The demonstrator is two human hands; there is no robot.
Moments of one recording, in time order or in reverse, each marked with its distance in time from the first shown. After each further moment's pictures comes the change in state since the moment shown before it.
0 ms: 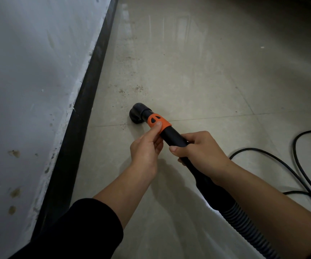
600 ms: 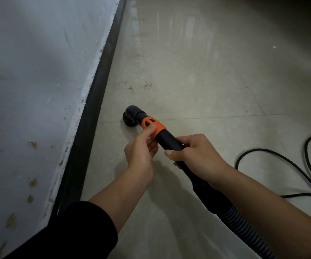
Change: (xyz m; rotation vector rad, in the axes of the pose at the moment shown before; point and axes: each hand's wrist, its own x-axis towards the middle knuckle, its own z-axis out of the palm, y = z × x) left_hand -0.012 0.017 -0.029 -0.022 0.153 0.047; right_hand -0.006 -0.008 0.028 -0.011 -0.104 -0.017
